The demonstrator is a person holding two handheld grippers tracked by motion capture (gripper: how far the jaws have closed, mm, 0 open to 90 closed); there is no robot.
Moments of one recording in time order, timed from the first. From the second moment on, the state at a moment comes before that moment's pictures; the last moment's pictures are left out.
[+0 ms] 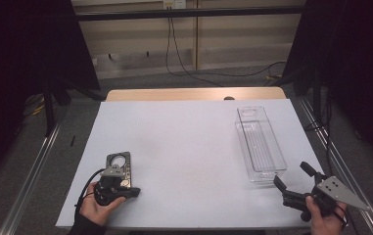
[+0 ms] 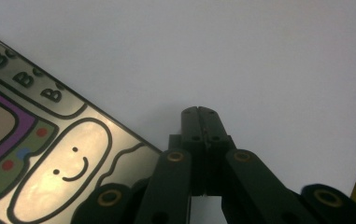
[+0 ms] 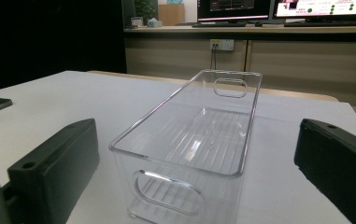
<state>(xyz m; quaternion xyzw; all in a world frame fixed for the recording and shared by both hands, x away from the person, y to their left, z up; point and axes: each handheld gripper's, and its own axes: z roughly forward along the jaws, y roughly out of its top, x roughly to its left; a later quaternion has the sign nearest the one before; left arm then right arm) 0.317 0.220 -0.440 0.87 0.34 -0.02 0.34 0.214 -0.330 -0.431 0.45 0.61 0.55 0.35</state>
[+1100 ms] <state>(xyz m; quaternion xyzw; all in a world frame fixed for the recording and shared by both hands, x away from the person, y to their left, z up) 0.322 0.270 -0.411 0.82 0.41 0.09 0.39 0.216 -0.329 -0.431 0.45 0.61 0.55 0.36</state>
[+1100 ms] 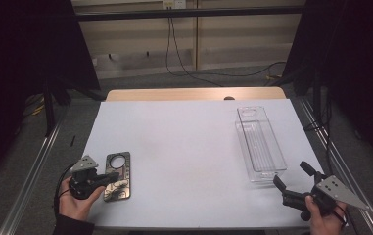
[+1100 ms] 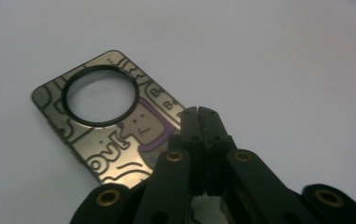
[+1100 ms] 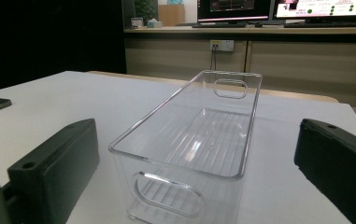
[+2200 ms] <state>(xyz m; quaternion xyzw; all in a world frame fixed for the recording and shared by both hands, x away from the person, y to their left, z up) 0.383 0.299 -0.426 0.81 0.50 0.14 0.28 0.217 -0.328 -0.431 0.45 0.61 0.55 0.35</state>
